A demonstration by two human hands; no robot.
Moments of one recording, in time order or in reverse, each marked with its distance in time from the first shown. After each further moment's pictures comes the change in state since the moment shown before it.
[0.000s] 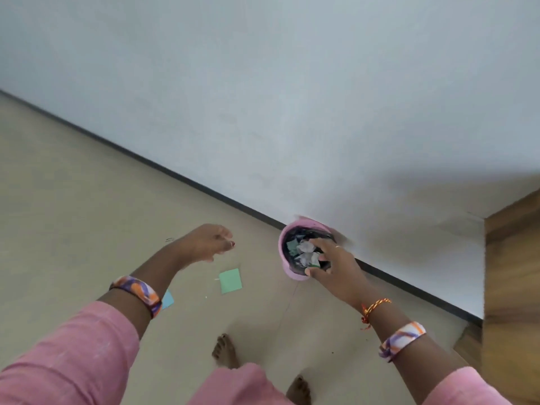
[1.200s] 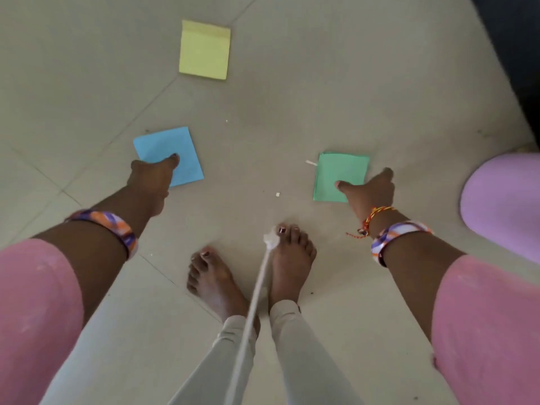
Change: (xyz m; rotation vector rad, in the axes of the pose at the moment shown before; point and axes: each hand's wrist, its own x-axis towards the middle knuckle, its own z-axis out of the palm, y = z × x) left_hand 0.384 -0.615 0.007 -0.803 0.557 -0.970; right_hand 0.380 0.159 0.557 -0.163 -0.039 0.749
